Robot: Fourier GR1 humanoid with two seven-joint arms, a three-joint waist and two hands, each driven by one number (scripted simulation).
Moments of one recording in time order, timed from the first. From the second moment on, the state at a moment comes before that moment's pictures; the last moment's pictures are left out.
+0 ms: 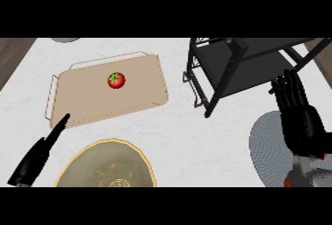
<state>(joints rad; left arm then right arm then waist) 0.04 0.61 -0.29 -1.35 0.04 0.13 -0.08 -0.09 -0.28 0.07 -1.68 -0.30 -0.24 -0.01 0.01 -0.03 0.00</state>
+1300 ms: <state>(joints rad) -0.03 0.38 -0.26 -1.38 0.15 0.12 0.01 0.33 -0.74 -0.36 -1.62 -0.30 -0.03 0.19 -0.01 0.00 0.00</state>
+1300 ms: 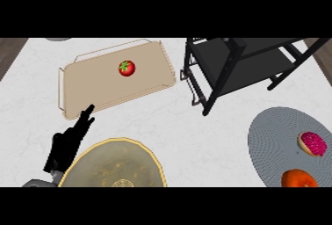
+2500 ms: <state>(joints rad) -0.05 0.34 -0.24 -1.36 0.12 0.07 0.04 -0.12 -0.83 0.18 -1.62 0.23 0.09 1.05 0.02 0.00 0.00</state>
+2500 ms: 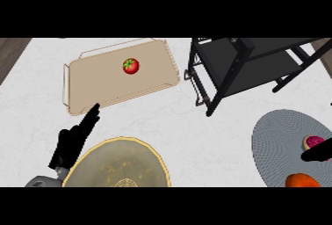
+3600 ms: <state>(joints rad) -0.01 0.30 -0.18 -1.38 0.05 0.03 0.02 -0.13 -0.69 0.17 -1.48 0.46 0.15 1.06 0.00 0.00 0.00</state>
